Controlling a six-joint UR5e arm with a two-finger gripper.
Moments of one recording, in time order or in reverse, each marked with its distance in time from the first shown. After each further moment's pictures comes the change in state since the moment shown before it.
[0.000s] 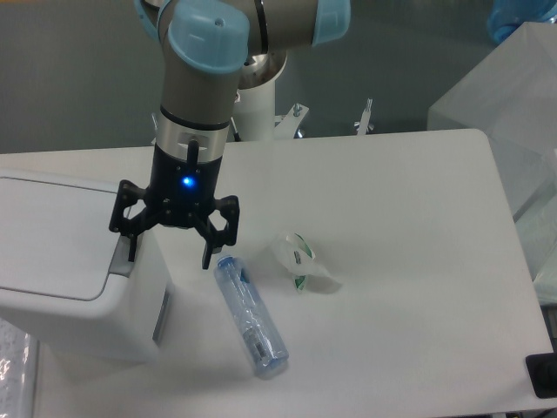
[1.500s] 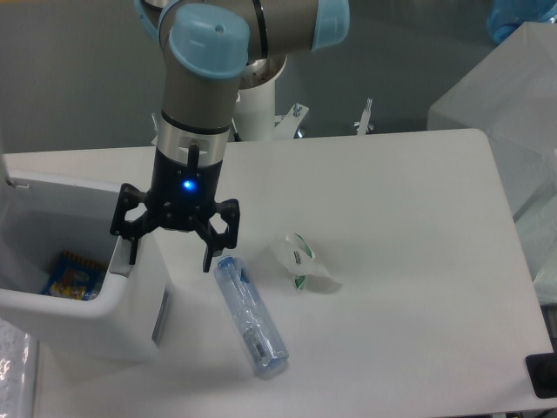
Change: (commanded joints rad) arm 0.003 0.003 0.026 0.084 0.006 0.014
